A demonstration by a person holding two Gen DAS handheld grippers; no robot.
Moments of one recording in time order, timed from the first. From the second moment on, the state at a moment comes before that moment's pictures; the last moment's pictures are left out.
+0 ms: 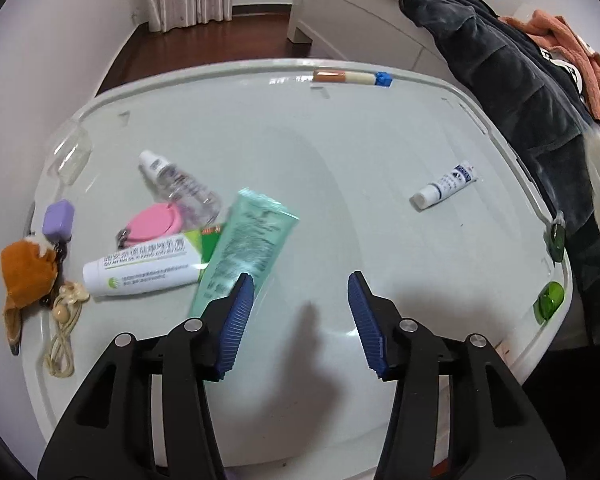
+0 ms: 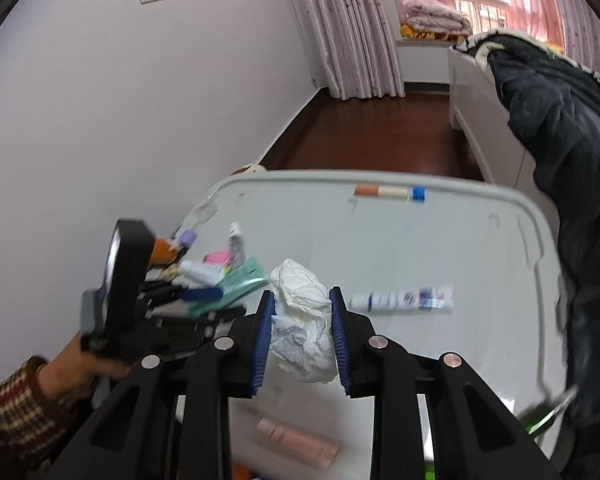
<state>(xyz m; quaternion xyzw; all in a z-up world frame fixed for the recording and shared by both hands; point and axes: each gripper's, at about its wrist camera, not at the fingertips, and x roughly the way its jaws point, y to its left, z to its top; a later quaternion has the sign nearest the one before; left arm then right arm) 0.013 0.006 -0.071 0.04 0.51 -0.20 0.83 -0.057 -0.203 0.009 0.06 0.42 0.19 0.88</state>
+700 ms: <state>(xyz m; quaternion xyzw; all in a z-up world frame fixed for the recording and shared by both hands) 0.012 0.004 -0.093 0.15 0.53 -0.22 0.80 -0.093 -0.194 -0.008 0.08 0.43 0.24 0.87</state>
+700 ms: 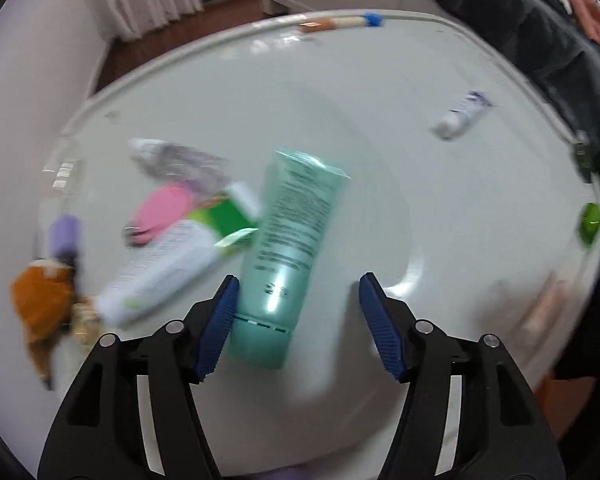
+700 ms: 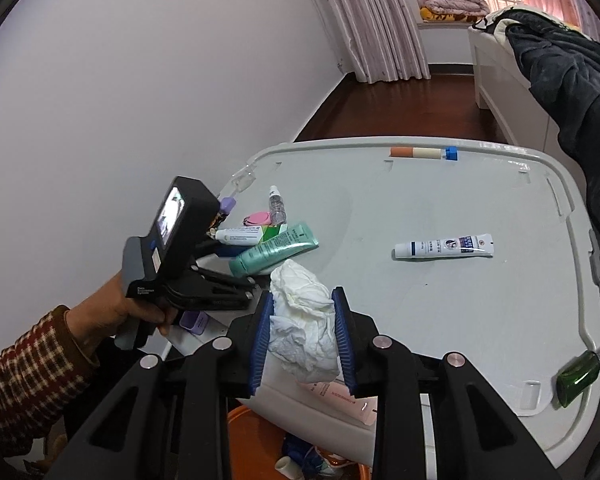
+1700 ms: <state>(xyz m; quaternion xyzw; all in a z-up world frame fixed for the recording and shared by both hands) -0.205 0.012 -0.080 0.06 0.59 -0.30 0.75 -0.231 -0.162 -0.106 0.07 0.59 0.24 0.77</state>
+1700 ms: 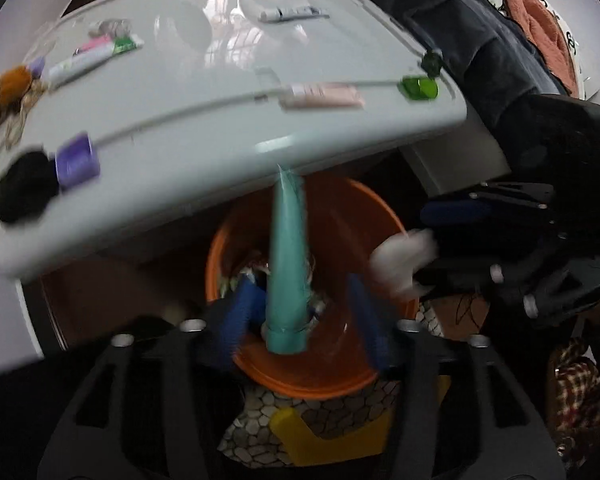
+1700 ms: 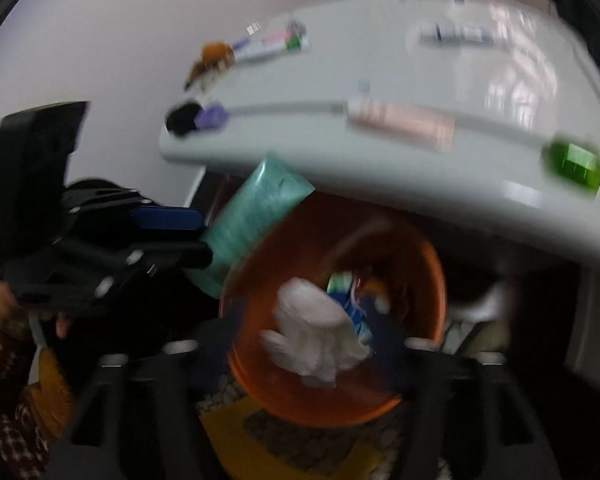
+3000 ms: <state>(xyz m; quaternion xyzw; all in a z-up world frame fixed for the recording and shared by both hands) 0.063 0.166 -0.056 0.04 0.50 0.01 0.87 -0.103 -0.151 -0.031 -0.03 0.43 0.17 0.89</state>
